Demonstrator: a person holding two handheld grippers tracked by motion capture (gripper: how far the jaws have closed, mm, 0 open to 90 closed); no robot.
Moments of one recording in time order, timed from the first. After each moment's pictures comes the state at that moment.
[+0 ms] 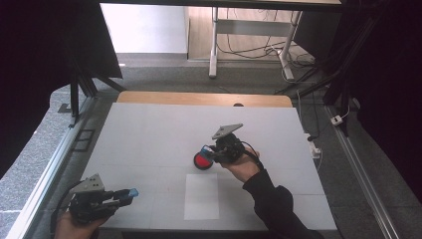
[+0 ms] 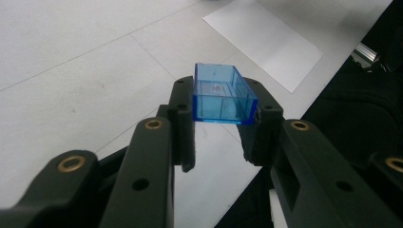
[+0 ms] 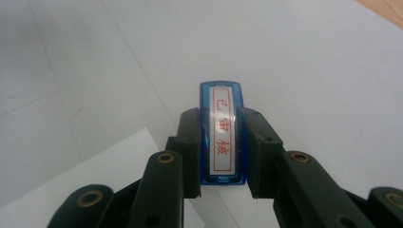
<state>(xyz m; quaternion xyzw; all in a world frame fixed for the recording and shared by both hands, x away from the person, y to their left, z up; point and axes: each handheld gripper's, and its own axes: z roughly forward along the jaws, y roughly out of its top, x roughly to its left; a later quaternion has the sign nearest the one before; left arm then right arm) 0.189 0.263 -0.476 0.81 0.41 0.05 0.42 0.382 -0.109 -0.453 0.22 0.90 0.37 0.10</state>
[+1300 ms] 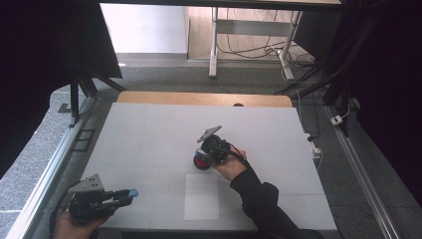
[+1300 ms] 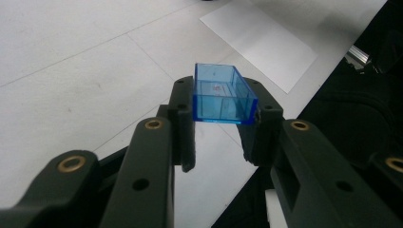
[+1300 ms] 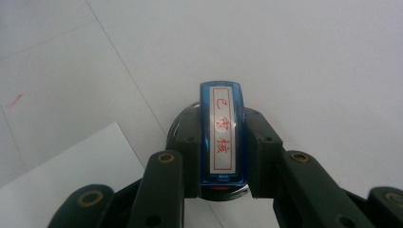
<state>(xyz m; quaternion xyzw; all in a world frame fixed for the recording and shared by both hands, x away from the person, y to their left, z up) 0.189 0.265 -0.477 0.81 0.40 0.05 0.43 0.389 -0.071 -0.478 0.22 0.93 0.28 0.13</state>
